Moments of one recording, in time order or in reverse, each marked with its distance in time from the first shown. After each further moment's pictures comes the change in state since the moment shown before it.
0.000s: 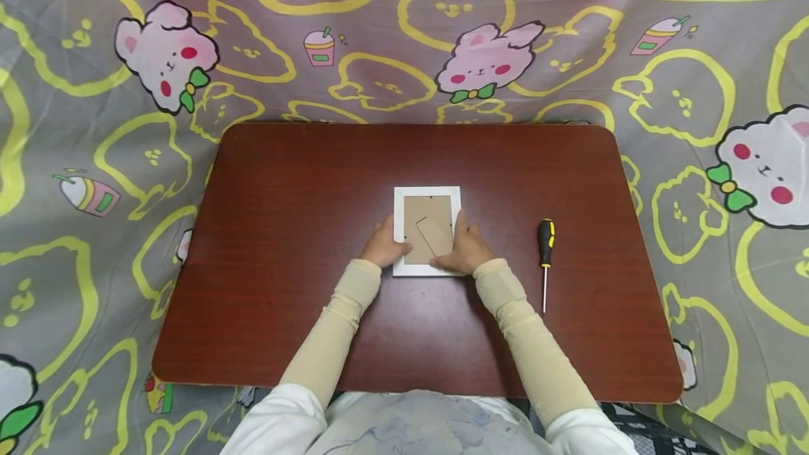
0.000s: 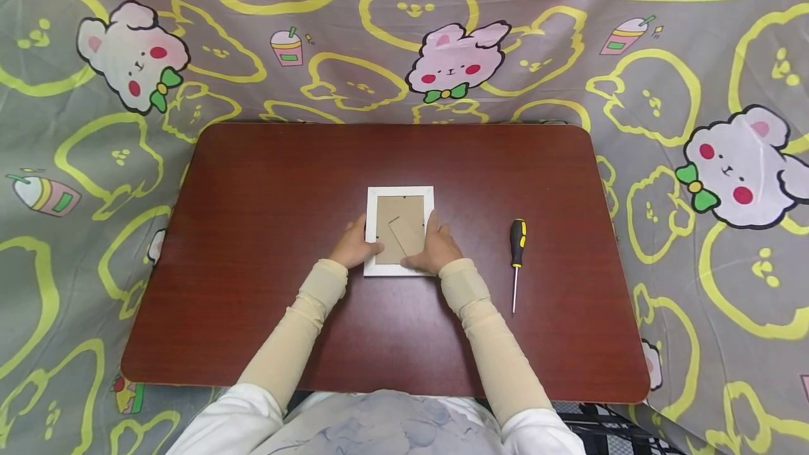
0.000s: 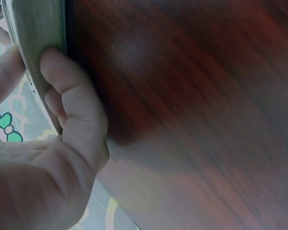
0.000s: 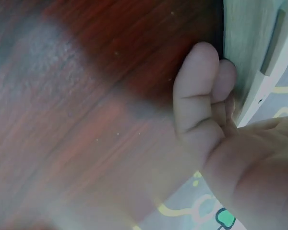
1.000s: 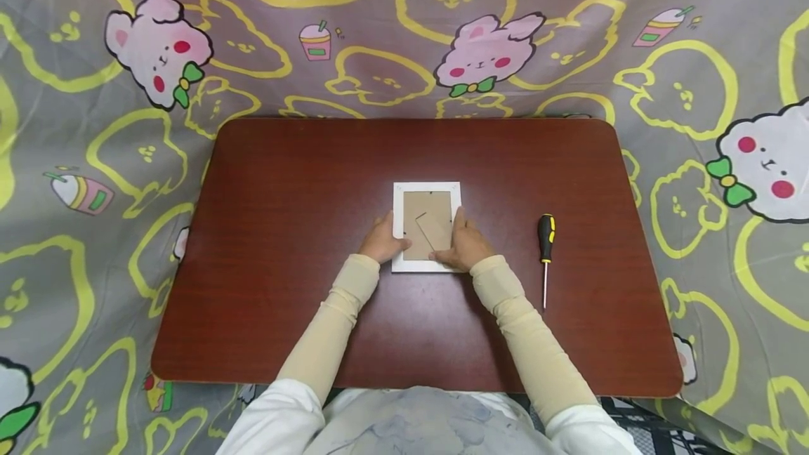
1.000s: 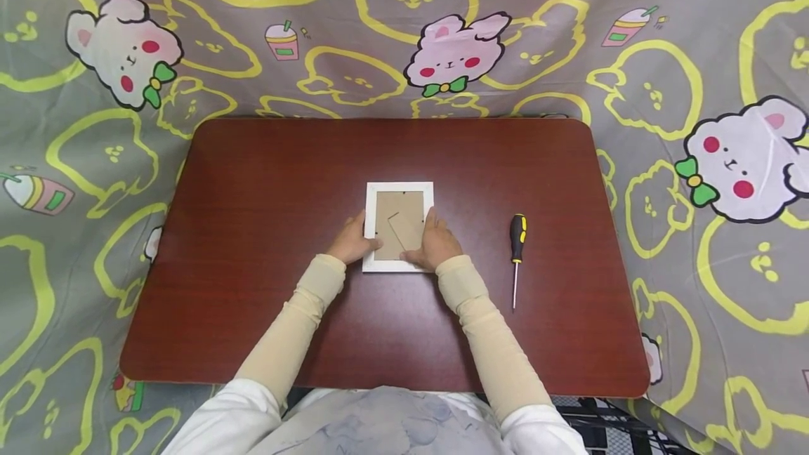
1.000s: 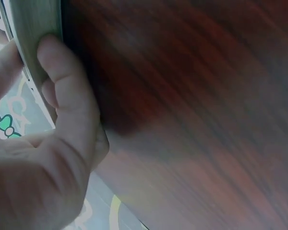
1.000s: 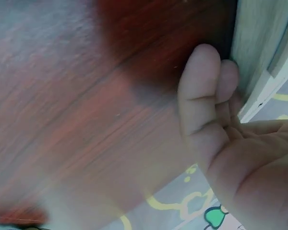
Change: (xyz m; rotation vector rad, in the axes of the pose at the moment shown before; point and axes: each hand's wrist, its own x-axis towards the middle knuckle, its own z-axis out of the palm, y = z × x) left_hand 0.004 -0.001 -0.005 0.074 -0.053 -0.013; right_hand 0.002 0.000 -0.001 -0.112 0.018 -0.081
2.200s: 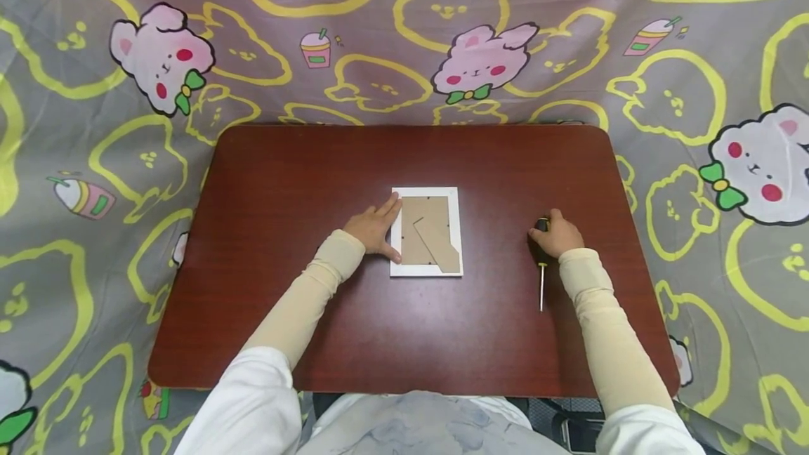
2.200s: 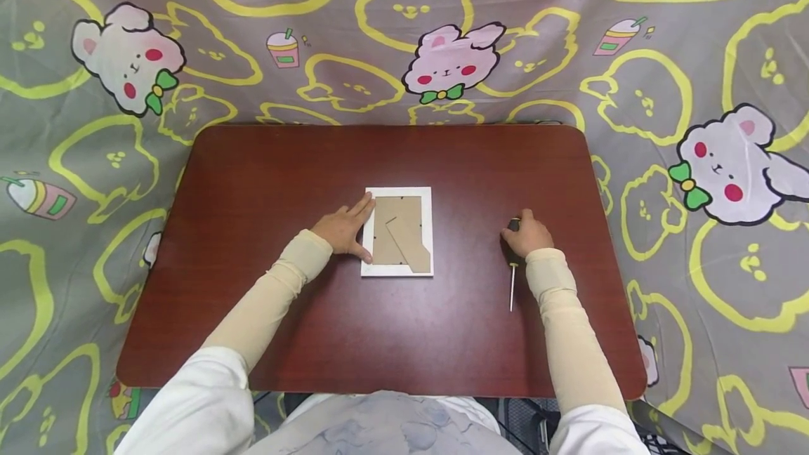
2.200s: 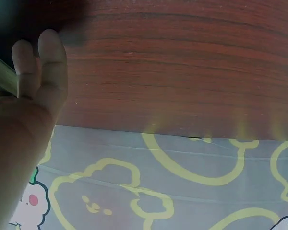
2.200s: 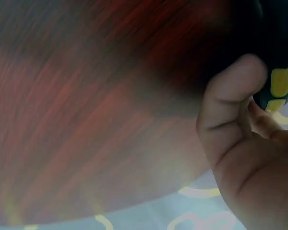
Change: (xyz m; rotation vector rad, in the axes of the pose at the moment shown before) left_hand 0.027 -0.007 -0.042 0.706 -0.247 0.325; right_hand -0.025 0.152 -0.095 -0.024 0.186 0.195
